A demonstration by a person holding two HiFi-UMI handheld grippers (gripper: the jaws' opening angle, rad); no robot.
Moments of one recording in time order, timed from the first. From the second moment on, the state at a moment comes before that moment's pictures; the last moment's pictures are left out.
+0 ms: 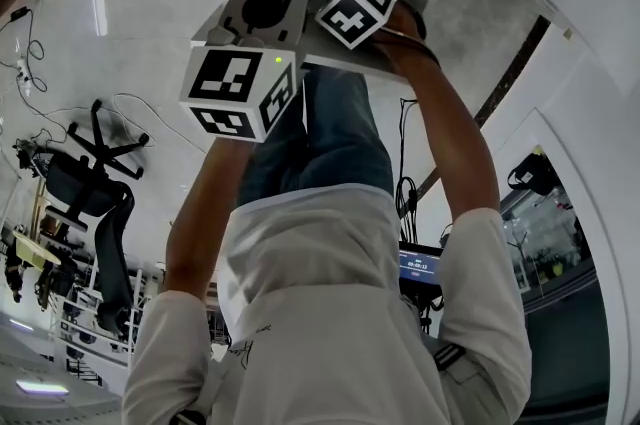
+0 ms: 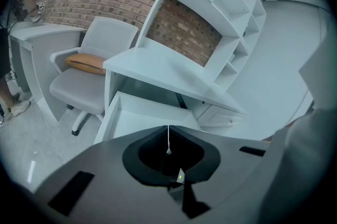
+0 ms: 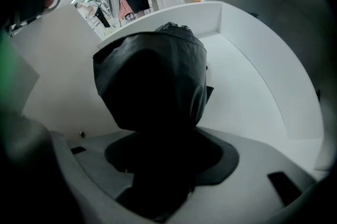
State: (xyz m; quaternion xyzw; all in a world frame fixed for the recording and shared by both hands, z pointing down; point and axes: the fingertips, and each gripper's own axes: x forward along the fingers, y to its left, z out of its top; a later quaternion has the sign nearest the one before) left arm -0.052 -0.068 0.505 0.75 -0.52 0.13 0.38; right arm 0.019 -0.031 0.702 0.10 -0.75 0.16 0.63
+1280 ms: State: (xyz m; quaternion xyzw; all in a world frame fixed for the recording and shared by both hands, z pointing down) left arm -0.070 -0.068 0.500 0.72 -0.53 0.12 0.43; right arm 0.020 -0.045 0.666 0.10 -0.75 0.17 0.63
